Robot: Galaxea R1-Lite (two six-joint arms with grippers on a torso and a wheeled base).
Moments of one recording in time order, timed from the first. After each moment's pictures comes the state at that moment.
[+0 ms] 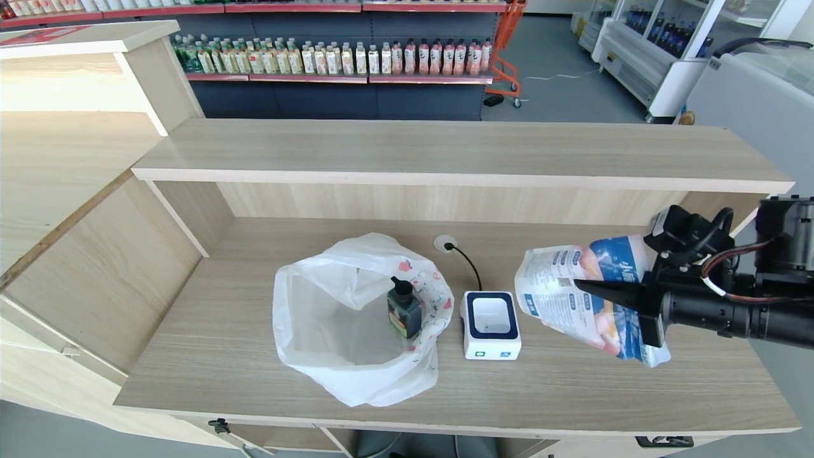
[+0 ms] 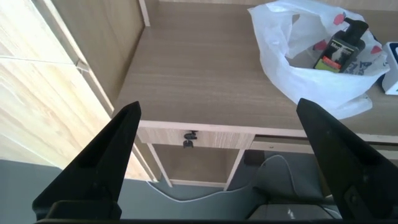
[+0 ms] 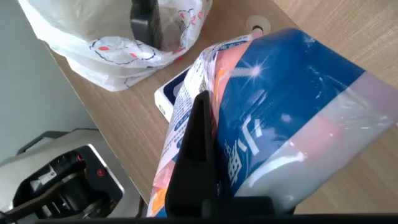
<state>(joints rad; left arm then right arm) 0.00 0.00 0.00 0.00 0.01 0.00 0.15 1.52 -0.66 -0.50 0.54 -0.61</state>
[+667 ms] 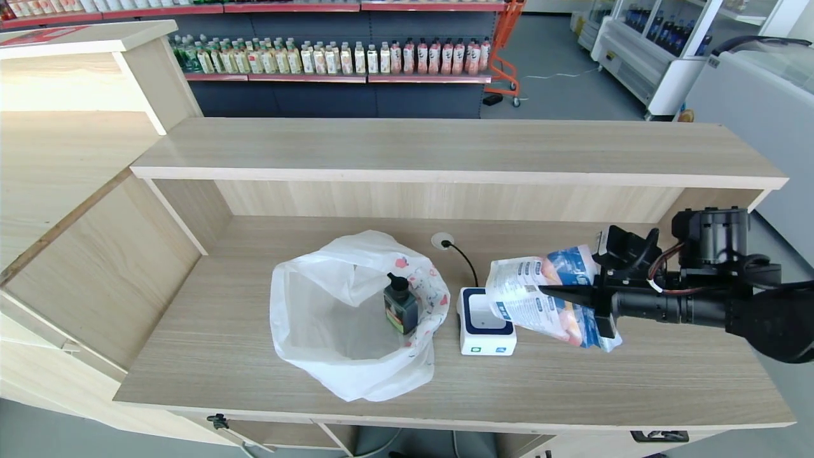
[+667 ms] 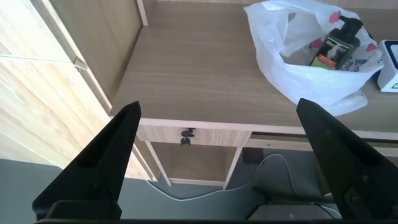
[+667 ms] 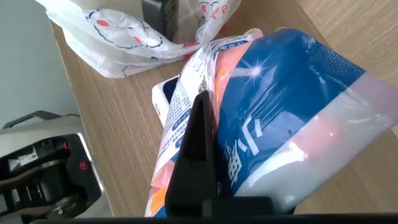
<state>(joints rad) 0.00 0.00 0.00 0.00 0.01 0.00 0.14 1.79 -0.77 -0.59 0.72 -0.79</state>
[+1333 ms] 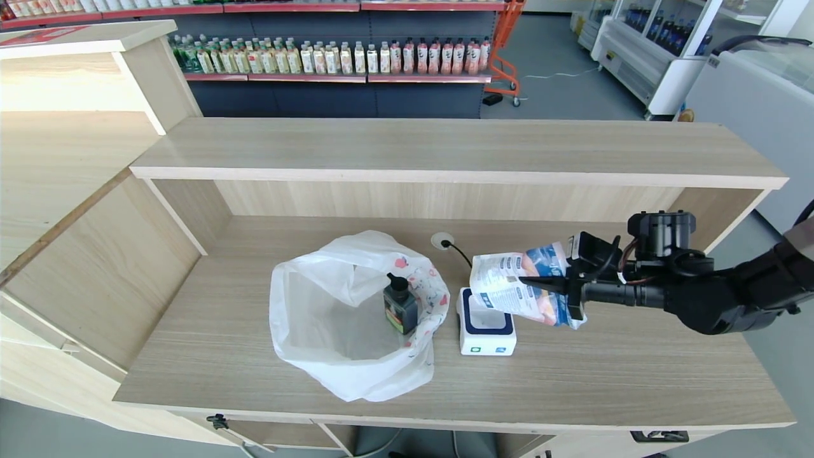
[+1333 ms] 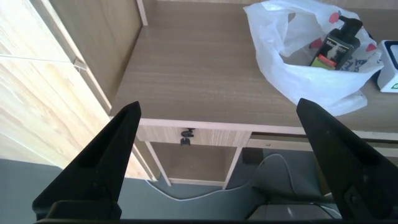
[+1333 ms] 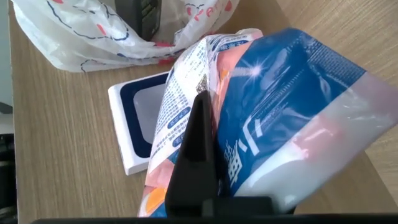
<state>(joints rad) 0.00 0.00 0.00 0.00 0.01 0.00 0.11 2.03 -0.95 -0.67 0.85 -0.94</state>
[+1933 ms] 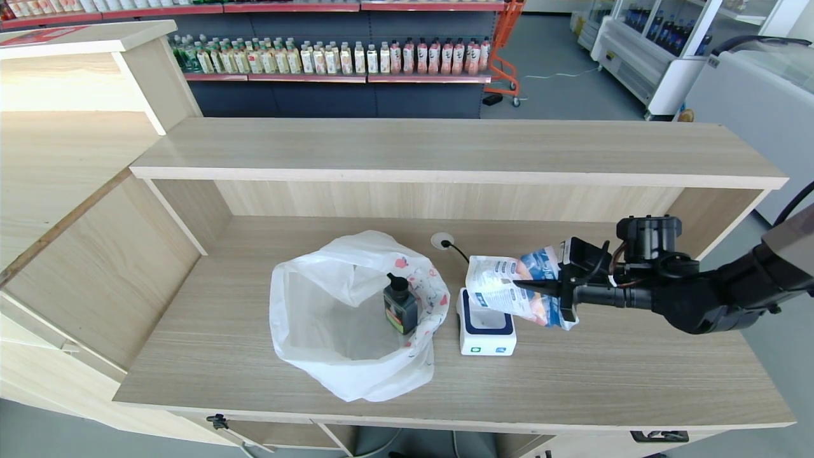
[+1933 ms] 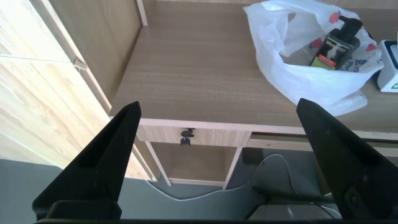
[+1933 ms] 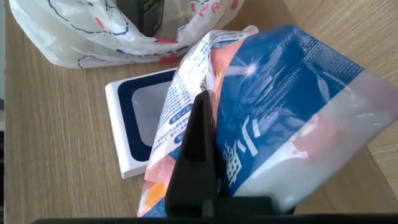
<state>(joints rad) 0.00 0.00 0.00 0.00 0.01 0.00 0.12 2.08 -0.98 -0.67 0.85 -0.96</state>
